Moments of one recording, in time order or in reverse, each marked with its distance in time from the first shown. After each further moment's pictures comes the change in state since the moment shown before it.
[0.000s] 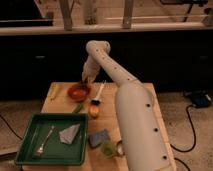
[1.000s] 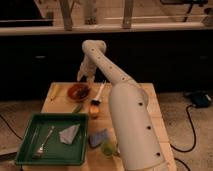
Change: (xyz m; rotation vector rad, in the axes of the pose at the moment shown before) arm -0.013 -0.013 0.008 -0.034 -0.018 -0.045
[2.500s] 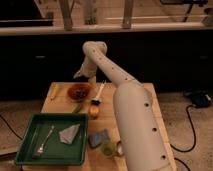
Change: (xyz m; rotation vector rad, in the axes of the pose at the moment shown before) arm -0.003 0.007 -0.001 0.012 0.014 -0.054
